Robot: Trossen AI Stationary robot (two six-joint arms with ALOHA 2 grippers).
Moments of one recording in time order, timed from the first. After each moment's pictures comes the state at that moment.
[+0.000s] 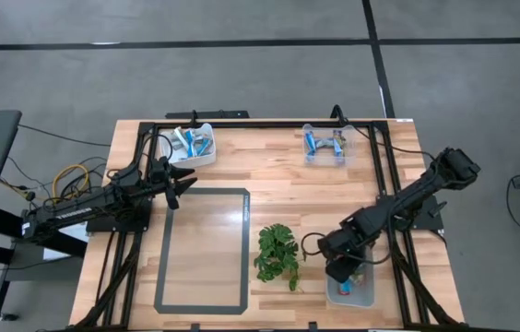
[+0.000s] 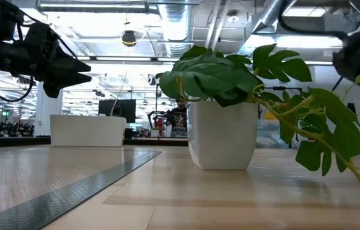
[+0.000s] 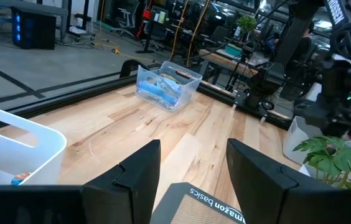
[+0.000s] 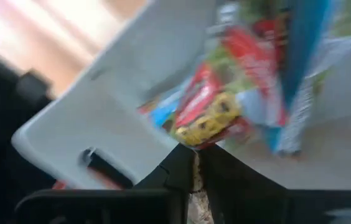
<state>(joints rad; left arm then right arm) 0.35 0.09 0.01 0.04 0.01 -0.32 0.50 1.48 0.85 -0.72 -0.52 1.28</state>
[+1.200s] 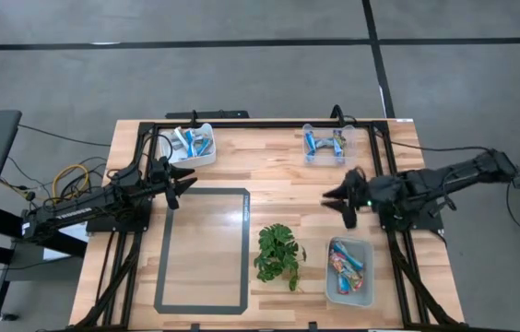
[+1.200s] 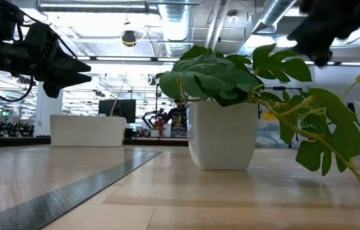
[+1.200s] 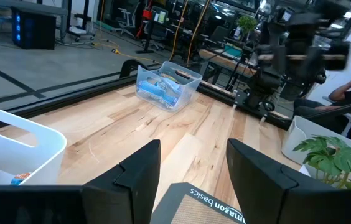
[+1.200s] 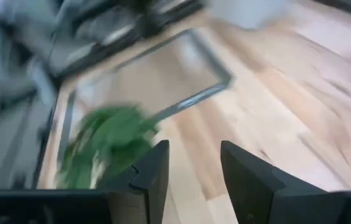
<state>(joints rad) 0.35 0.09 0.01 0.04 0.01 -0.32 0.26 0.70 0.53 -0.31 0.26 0.51</state>
